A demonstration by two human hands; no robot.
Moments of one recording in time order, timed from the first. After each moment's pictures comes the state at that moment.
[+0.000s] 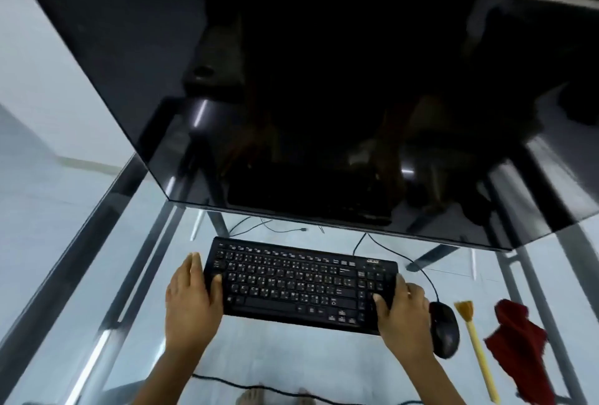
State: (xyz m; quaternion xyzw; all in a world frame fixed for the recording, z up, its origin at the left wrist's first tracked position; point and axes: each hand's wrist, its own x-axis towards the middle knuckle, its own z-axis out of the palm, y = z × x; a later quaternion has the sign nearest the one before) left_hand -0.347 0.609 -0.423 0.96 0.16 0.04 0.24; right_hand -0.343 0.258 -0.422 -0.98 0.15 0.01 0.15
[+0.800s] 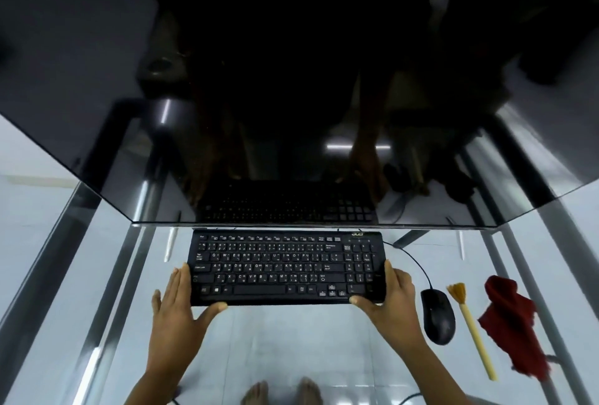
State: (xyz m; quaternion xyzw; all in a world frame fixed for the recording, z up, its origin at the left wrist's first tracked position) left_hand -0.327 0.632 -0.453 0.96 0.07 -0.02 0.27; right_hand -0.330 0.258 -0.429 -0.94 0.16 0.05 0.29
